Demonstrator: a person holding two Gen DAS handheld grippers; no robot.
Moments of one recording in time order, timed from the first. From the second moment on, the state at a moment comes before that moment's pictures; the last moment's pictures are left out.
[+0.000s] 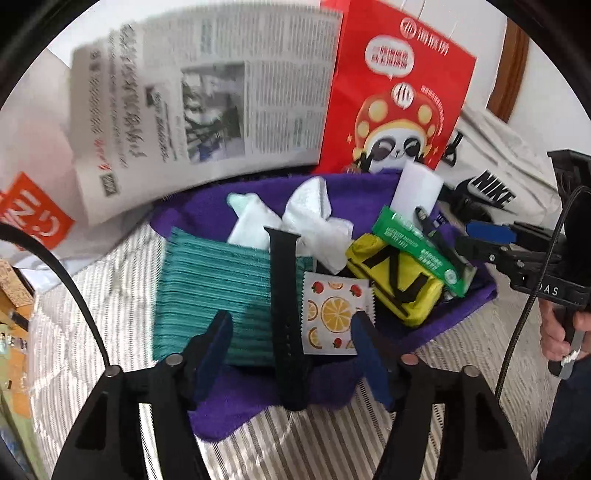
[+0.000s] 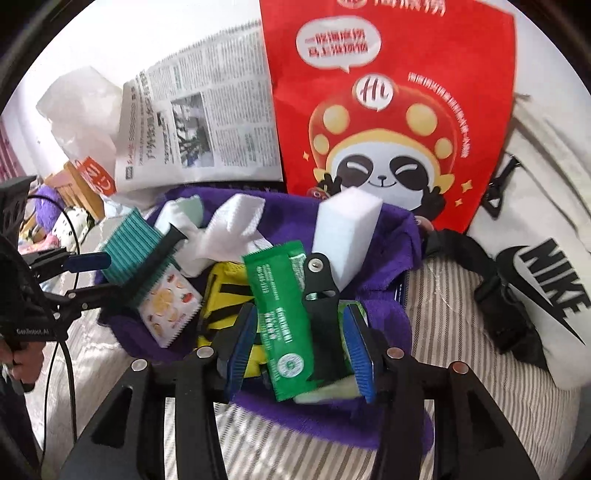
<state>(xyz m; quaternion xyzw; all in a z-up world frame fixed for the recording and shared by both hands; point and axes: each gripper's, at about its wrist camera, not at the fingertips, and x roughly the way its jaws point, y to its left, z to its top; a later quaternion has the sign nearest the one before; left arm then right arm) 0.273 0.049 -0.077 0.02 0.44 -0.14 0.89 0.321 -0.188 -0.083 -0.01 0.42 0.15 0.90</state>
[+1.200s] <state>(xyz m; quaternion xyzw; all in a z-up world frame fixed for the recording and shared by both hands) 0.152 0.045 -0.013 -0.01 0.41 -0.04 0.91 0.159 -0.166 -0.004 -0.01 0.41 0.00 0.91</state>
